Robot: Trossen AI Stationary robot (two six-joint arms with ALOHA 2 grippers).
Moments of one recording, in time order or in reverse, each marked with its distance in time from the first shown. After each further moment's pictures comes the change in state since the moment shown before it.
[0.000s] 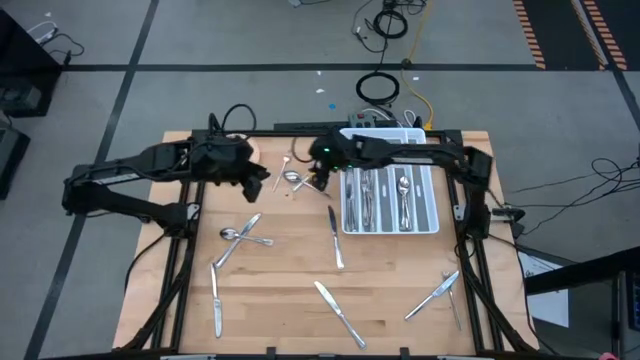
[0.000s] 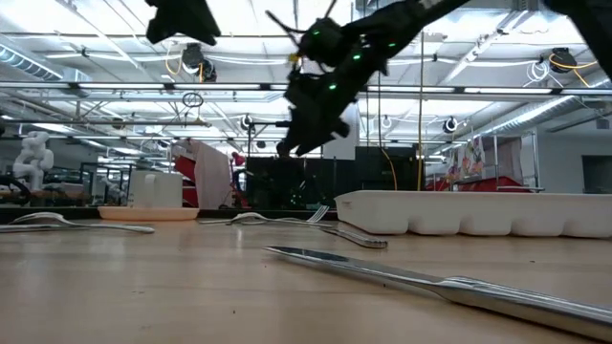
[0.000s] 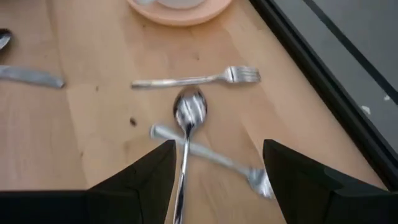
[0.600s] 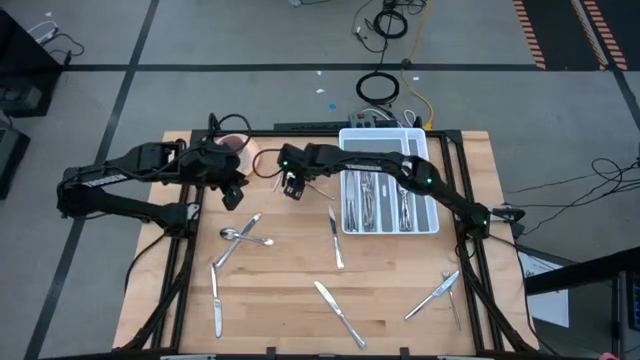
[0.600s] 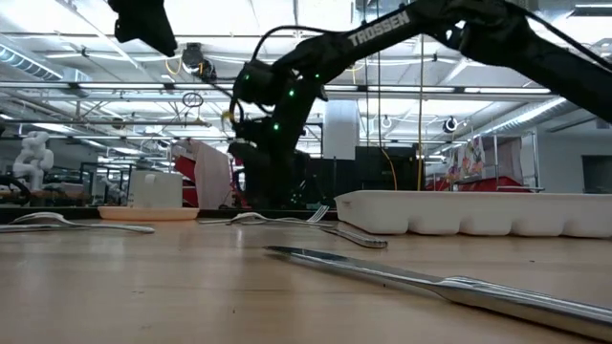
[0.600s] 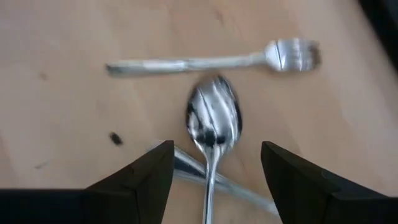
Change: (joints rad) left arm 0.000 -0.077 0.000 -0.276 -0.001 0.110; right arm 0.052 0.507 0.643 -0.414 0.082 0.065
